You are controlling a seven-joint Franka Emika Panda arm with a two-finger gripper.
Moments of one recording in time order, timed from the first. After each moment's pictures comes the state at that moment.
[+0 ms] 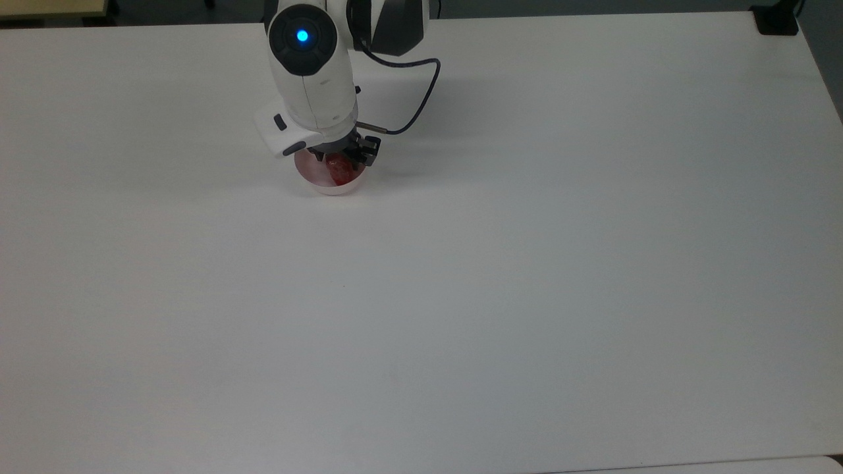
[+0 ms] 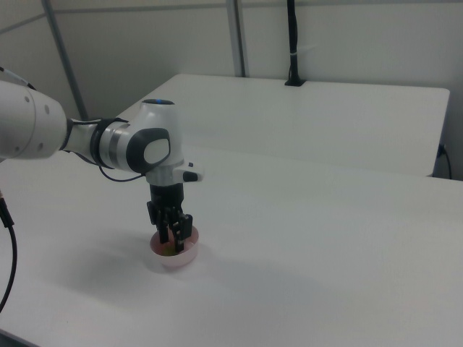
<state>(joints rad) 0.01 0.27 -0.03 -1.96 -0.03 2.03 0.22</state>
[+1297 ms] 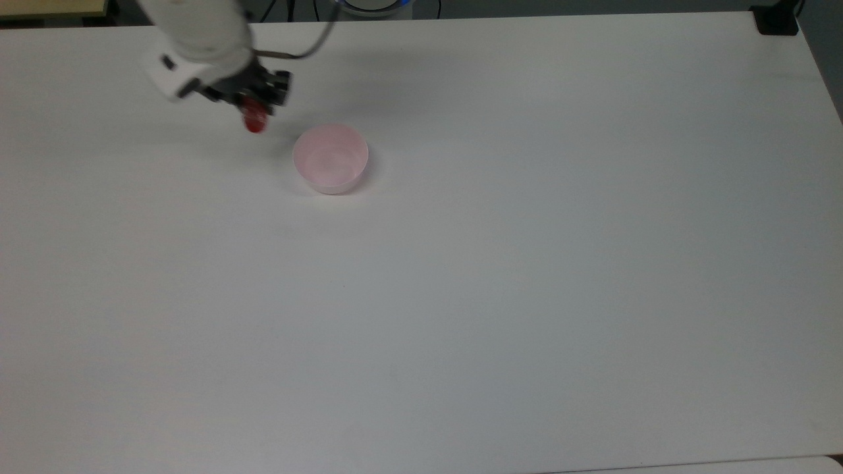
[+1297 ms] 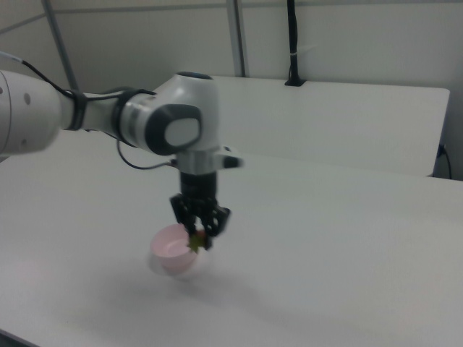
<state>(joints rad) -0.22 0.14 -0.03 -1.92 -0.05 1.84 -0.21</state>
